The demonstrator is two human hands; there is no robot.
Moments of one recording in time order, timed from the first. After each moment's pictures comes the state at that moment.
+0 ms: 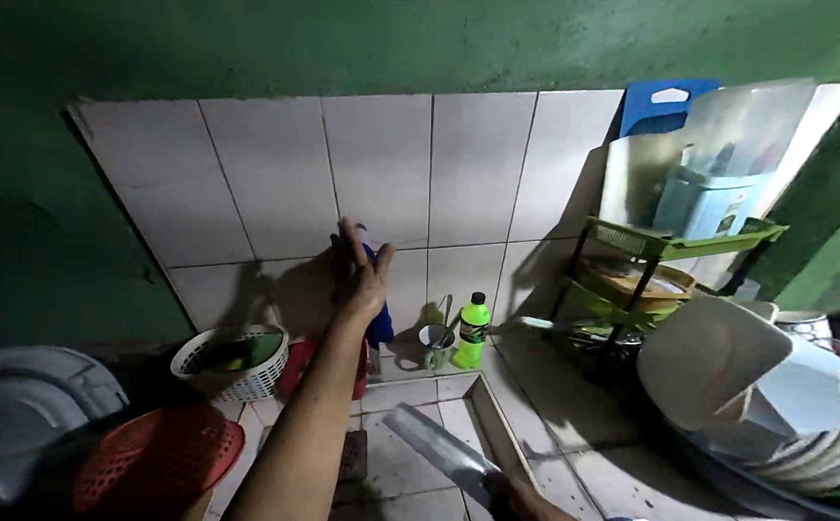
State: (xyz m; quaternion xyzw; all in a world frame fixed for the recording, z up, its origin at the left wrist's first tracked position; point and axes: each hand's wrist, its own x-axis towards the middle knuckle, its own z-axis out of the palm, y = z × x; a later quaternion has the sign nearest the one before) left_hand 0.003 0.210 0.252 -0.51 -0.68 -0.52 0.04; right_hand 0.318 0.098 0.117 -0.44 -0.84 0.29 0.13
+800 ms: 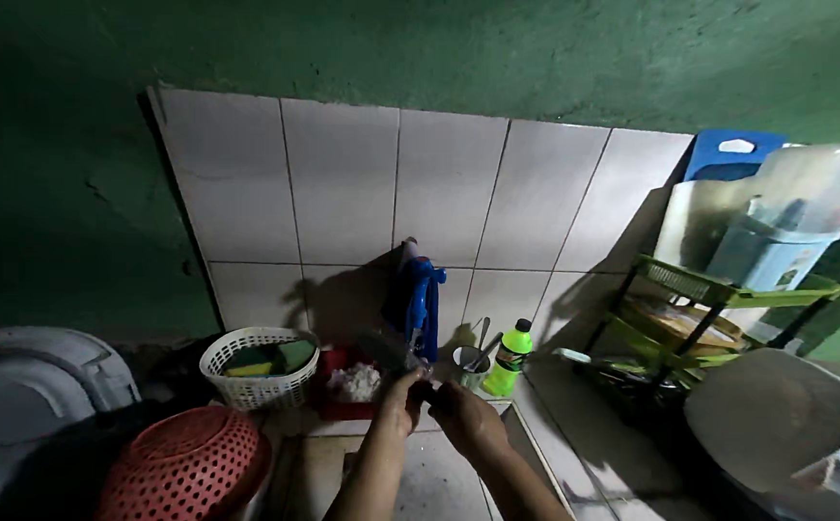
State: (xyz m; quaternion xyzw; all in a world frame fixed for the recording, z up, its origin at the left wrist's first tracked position) left_hand -0.009 0.171 0.115 -0.08 -0.42 -0.77 -0.48; right_hand 0.115 0.182 0.166 -0.49 -0.84 0.24 0.04
